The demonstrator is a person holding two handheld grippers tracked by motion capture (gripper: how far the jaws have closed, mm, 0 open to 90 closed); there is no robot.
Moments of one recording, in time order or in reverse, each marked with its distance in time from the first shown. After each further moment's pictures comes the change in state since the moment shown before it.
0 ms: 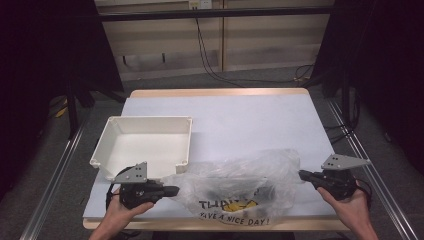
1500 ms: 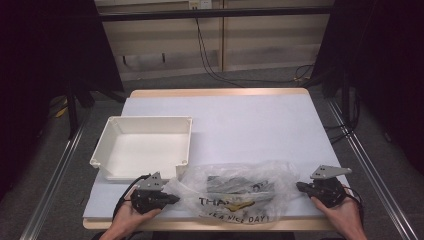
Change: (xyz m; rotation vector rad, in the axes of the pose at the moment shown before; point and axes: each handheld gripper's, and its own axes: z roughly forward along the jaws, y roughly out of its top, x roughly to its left) left arm 0.013 -0.035 0.032 0.214 0.122 -0.041; right arm -0.003 -0.038 0.035 0.131 -0.023 0.014
